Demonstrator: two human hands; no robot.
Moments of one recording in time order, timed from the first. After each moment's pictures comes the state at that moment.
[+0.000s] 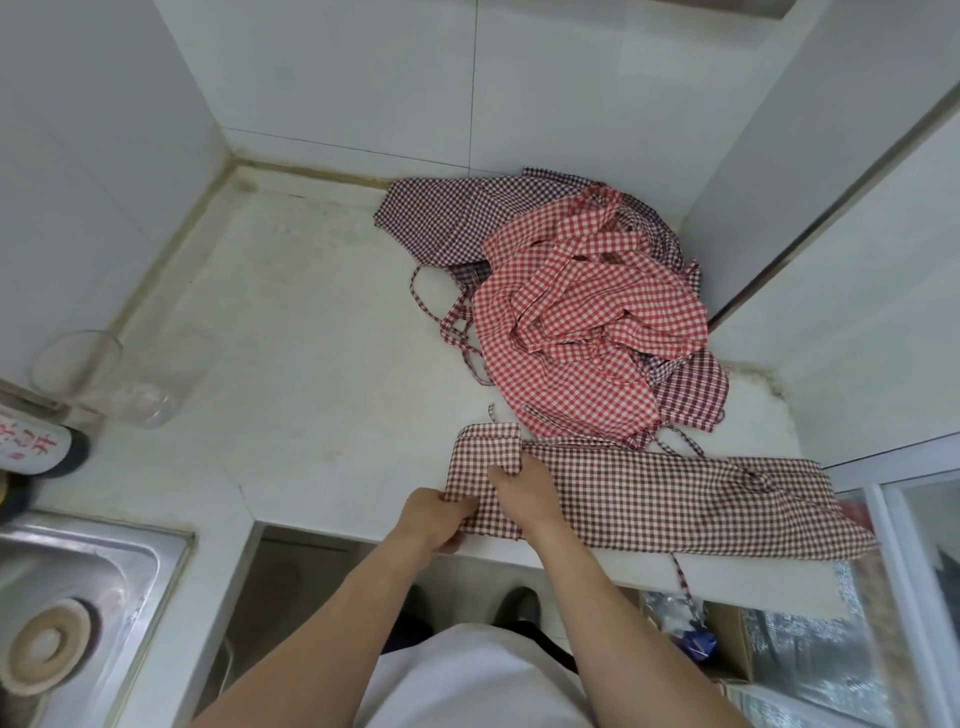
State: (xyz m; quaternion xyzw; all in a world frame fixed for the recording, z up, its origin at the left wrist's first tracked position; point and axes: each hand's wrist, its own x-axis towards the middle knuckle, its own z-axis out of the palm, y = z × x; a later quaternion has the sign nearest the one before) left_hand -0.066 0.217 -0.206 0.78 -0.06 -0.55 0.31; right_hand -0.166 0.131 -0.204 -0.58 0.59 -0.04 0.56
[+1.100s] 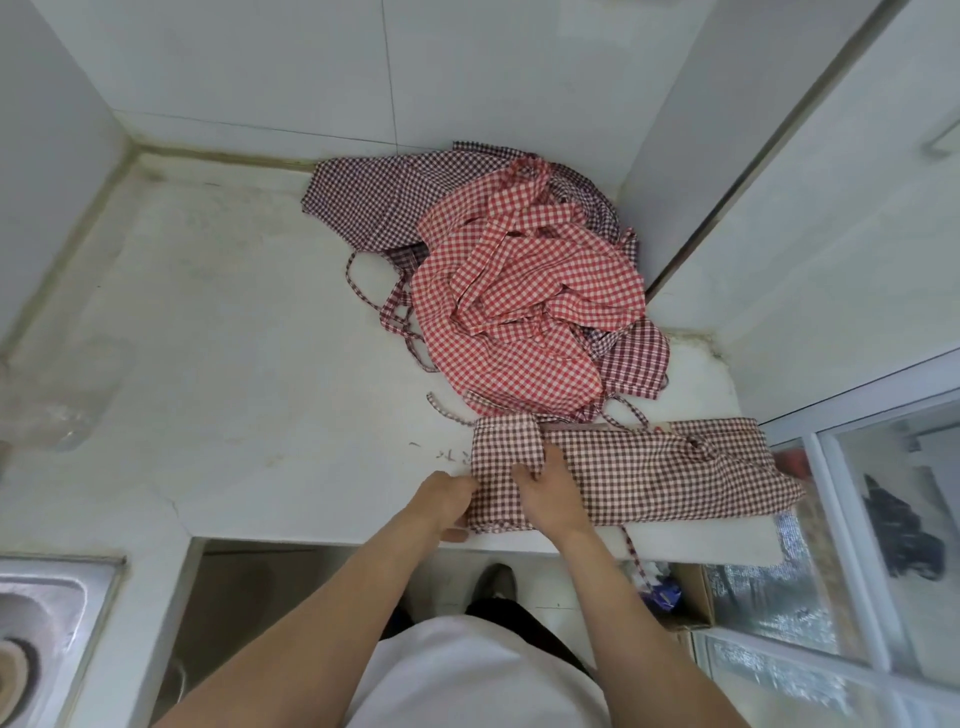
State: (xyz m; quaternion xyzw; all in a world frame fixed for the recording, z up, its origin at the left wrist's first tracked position) left_hand -0.117 0.169 -0.196 0.75 -0.10 -0.61 0.23; right_hand -0.253 0.106 -0.211 -0.58 0.61 -0.10 0.54
